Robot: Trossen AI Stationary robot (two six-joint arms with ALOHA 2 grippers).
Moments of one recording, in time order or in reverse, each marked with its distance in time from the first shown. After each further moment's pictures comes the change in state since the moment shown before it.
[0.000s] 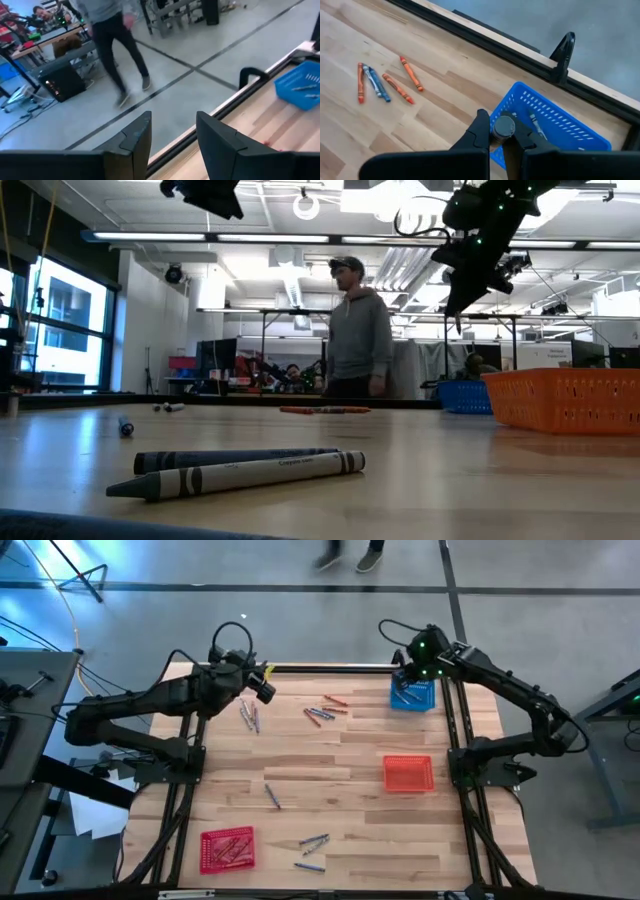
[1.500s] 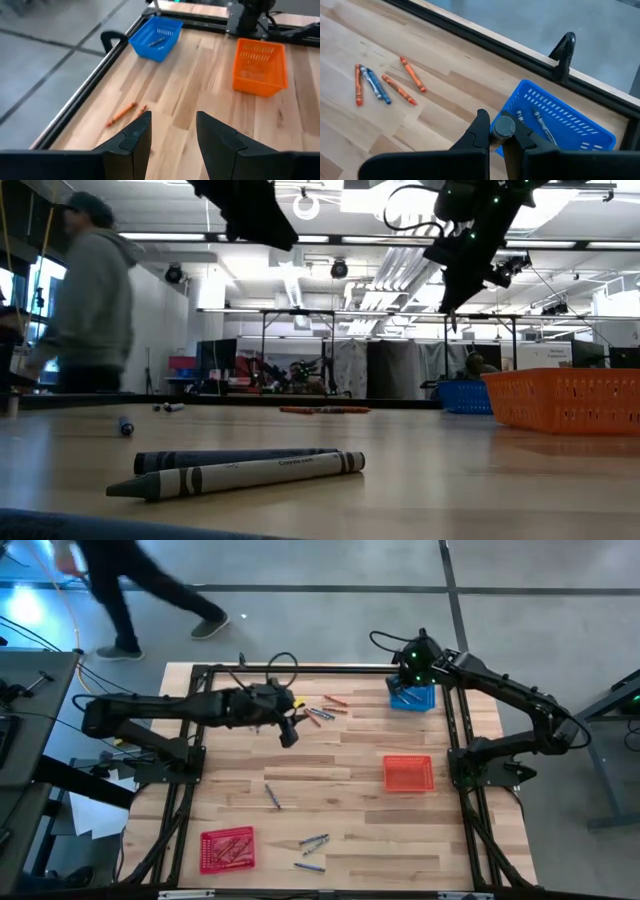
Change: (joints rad) left arm -0.076 0.205 -0.063 0.146 0.590 0.003; right arm 0.140 0.000 0.000 -0.007 0.157 0.116
